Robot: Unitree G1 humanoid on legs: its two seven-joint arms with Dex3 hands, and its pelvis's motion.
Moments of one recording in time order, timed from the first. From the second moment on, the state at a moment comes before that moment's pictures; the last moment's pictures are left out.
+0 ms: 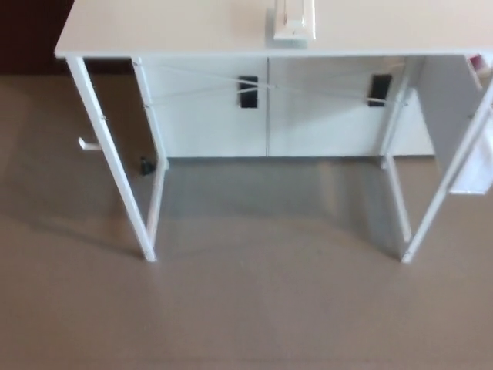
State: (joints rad) left_arm 0.44 0.37 0.17 0.76 -0.08 -0.35 -0.27; right_arm 0.59 -0.35 0.00 0.40 -0.10 -0.30 0.15
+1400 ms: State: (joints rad) left_arm 0.47 0.38 0.17 0.75 -0.08 -0.36 -0.27; right_arm 0.62 -0.37 0.07 0.35 -0.15 -0.26 0.14
